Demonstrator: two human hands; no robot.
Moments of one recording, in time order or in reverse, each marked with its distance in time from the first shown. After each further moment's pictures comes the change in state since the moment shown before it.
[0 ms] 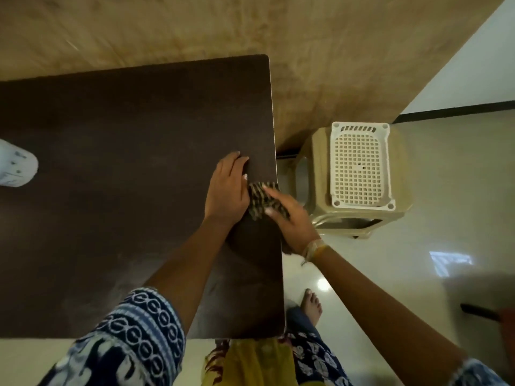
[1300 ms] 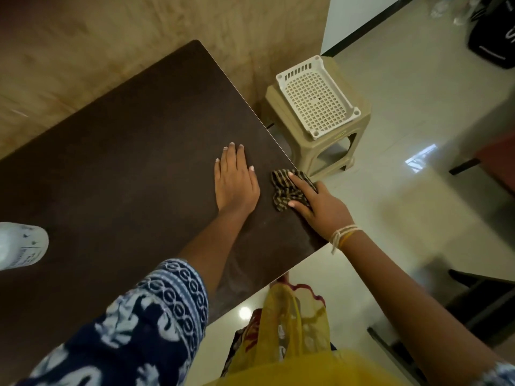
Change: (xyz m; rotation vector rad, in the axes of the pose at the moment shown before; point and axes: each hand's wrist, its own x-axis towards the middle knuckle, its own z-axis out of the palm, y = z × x) left_hand -0.071 -0.025 -0.026 0.249 -0.217 0.244; right_hand -0.126 -0.033 0.098 -0.597 0.316 0.435
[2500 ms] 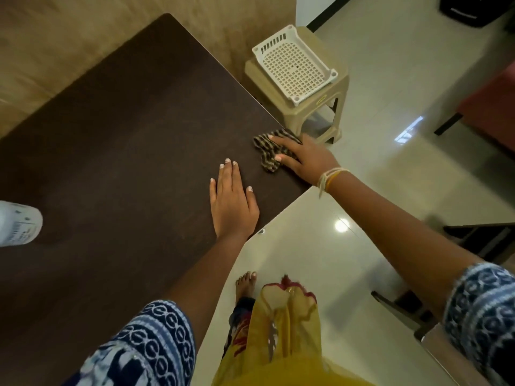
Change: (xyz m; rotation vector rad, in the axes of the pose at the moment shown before) left_hand -0.143 -0.004 0.012 -0.008 -0.039 0.038; right_hand -0.015 0.010 0.008 -0.002 0.060 -0.027
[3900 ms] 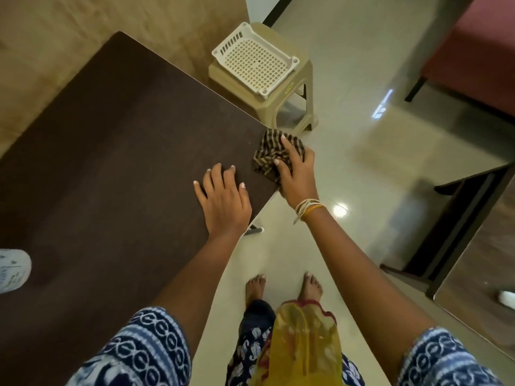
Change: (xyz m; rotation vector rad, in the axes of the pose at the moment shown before) left_hand -0.001 0.001 0.002 0.066 0.068 0.179; right_hand -0.066 -0.037 0.061 0.785 0.555 0.391
